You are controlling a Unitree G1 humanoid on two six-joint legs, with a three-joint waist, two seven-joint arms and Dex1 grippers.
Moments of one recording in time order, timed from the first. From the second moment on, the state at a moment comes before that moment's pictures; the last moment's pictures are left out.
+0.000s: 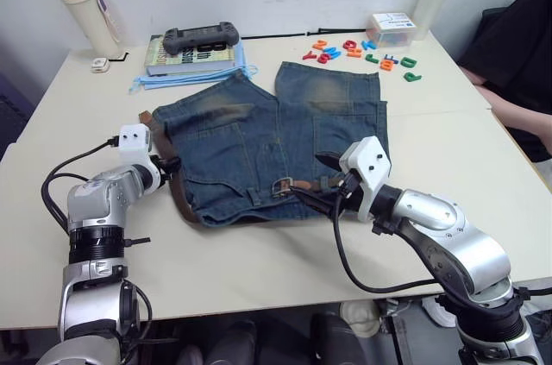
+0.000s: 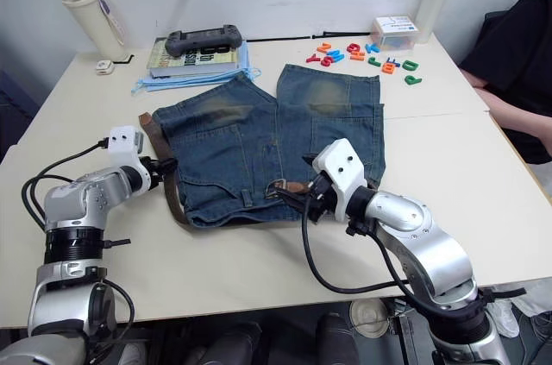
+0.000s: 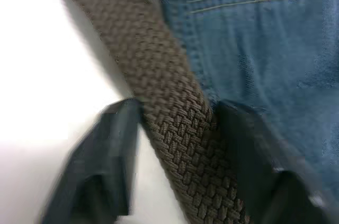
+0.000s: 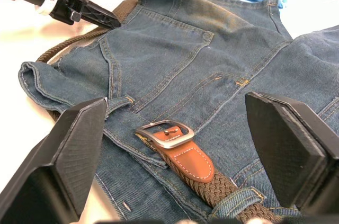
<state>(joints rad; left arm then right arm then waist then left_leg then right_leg) -0.62 0.48 0.32 0.29 -0.30 0.93 -0.16 -0.34 -0.49 0.11 -0.59 0.40 0.76 0.51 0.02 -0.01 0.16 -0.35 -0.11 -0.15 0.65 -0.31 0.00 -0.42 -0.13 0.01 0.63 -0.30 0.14</state>
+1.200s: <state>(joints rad) -0.45 0.59 0.11 -0.06 -0.59 0.54 -1.03 -0.65 -0.06 -0.31 -0.21 1.11 1.37 0.22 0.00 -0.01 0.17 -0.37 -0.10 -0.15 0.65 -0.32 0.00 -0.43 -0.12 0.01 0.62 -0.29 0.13</state>
